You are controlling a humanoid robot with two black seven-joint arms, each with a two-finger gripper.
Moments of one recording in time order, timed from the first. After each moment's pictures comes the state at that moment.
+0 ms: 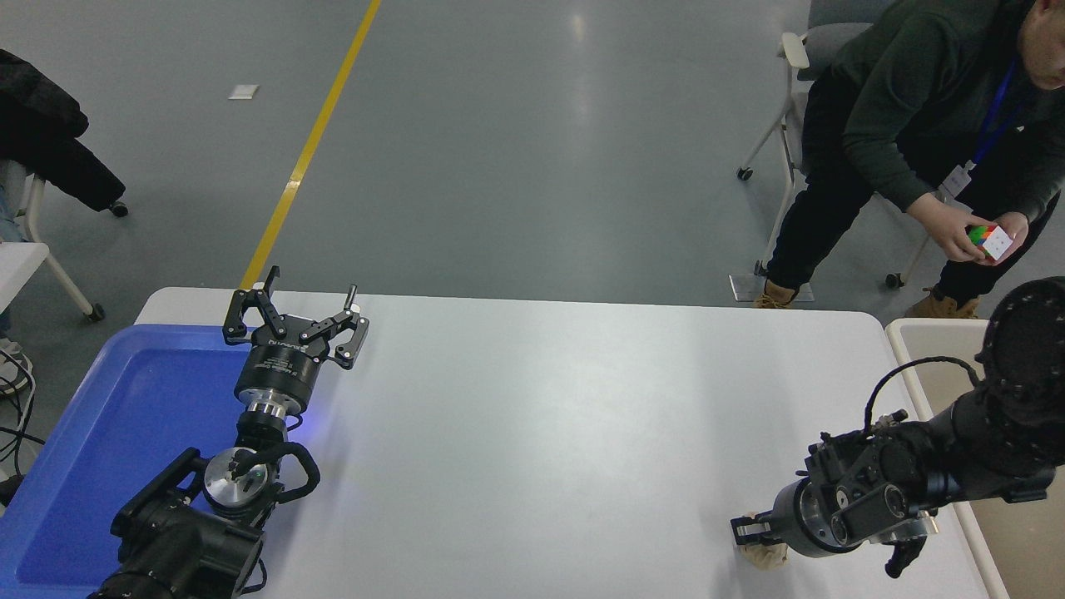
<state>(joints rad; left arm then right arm) -0.46 0.07 -1.19 -0.58 -0.22 -0.67 -0.15 1.34 -0.16 -1.28 1.34 -0.36 -0.13 0.04</state>
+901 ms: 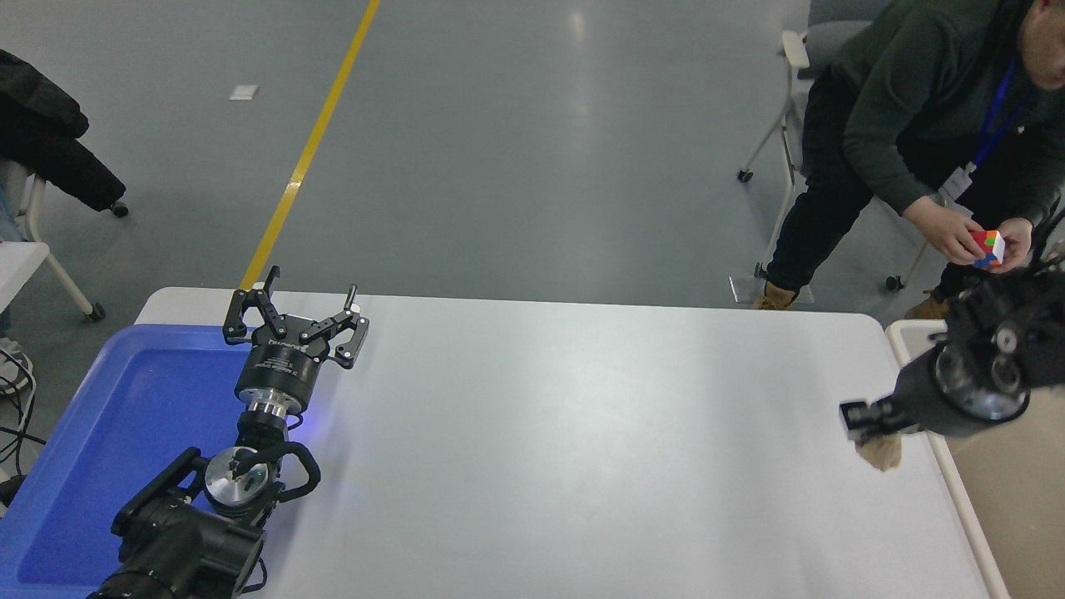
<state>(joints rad) -0.46 0.07 -1.19 -0.58 -0.22 -0.67 -0.15 2.17 -0.41 -1.52 1.70 -0.41 0.27 0.08</state>
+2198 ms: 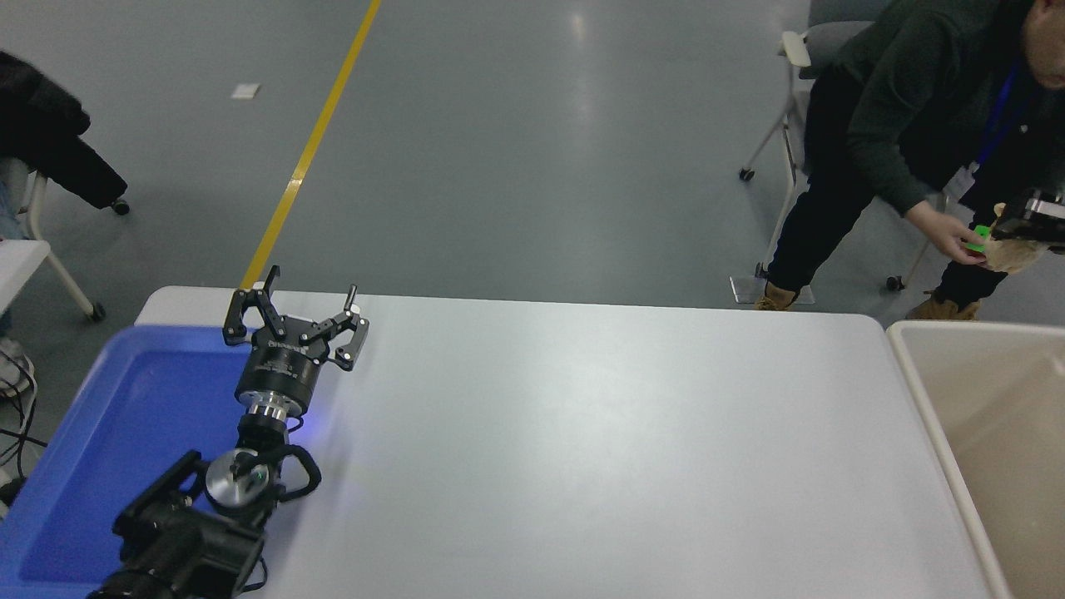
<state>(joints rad) -0.46 0.07 -1.19 -0.58 -0.22 -0.67 -0.15 1.69 -1.04 -0.97 1.08 -0.28 -0.03 0.07</state>
